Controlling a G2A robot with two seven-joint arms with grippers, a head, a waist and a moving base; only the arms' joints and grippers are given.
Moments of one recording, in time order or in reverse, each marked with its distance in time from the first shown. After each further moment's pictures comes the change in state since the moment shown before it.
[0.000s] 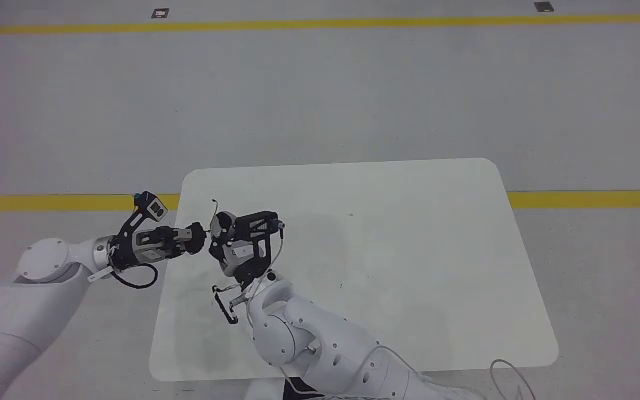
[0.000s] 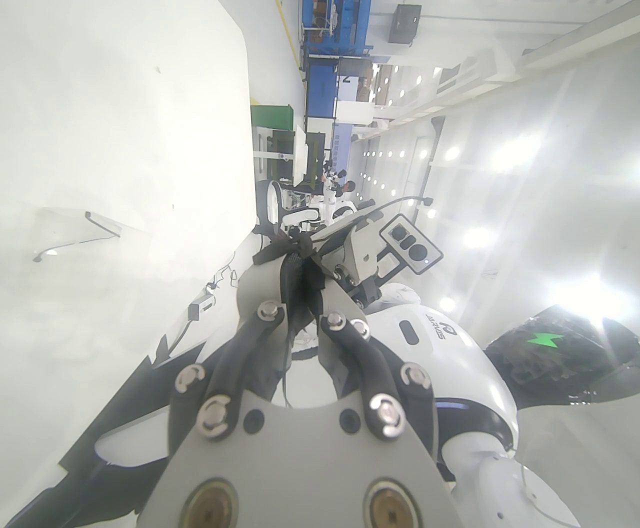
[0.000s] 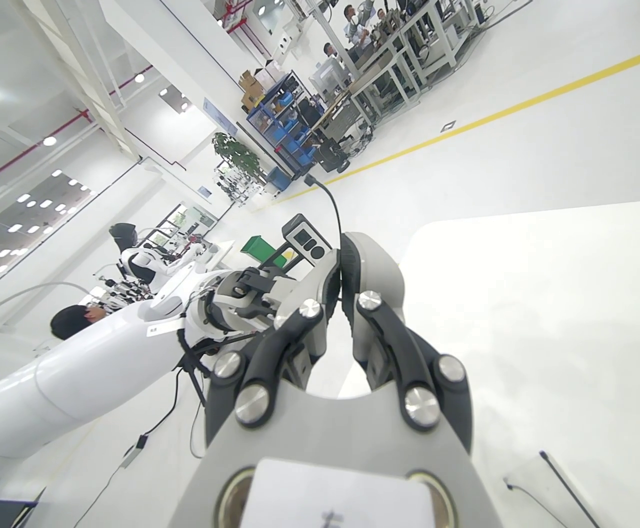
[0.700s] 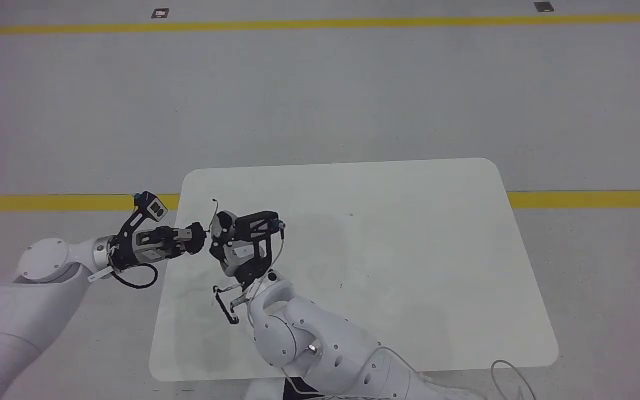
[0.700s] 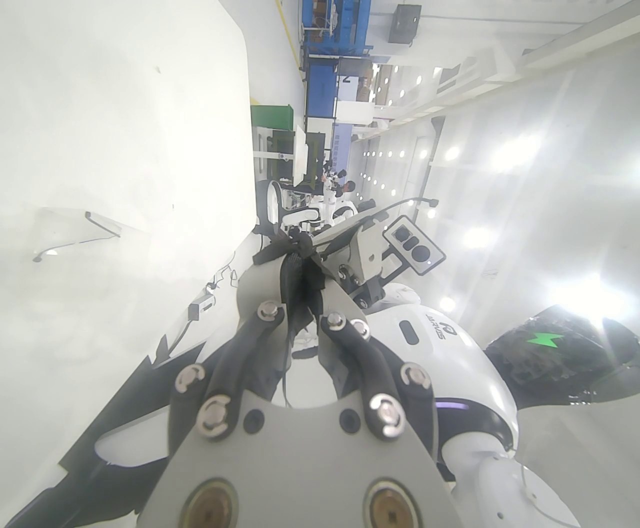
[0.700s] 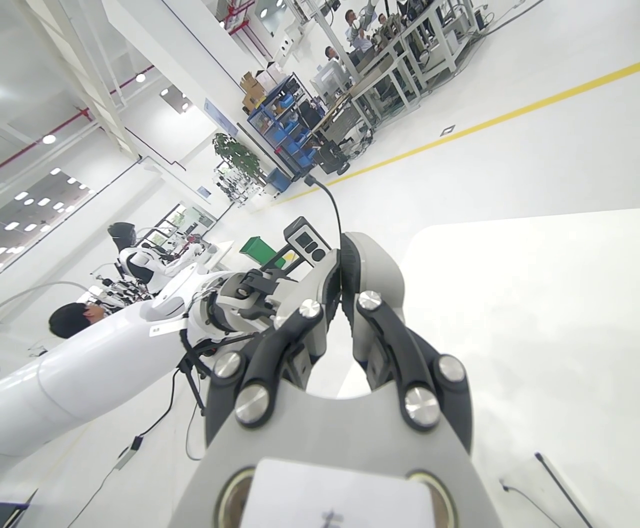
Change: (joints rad) left arm 0.000 0.000 0.000 0.000 0.000 0.000 0.000; right arm -0.006 0.005 0.004 -0.012 -0.018 0.002 0.011
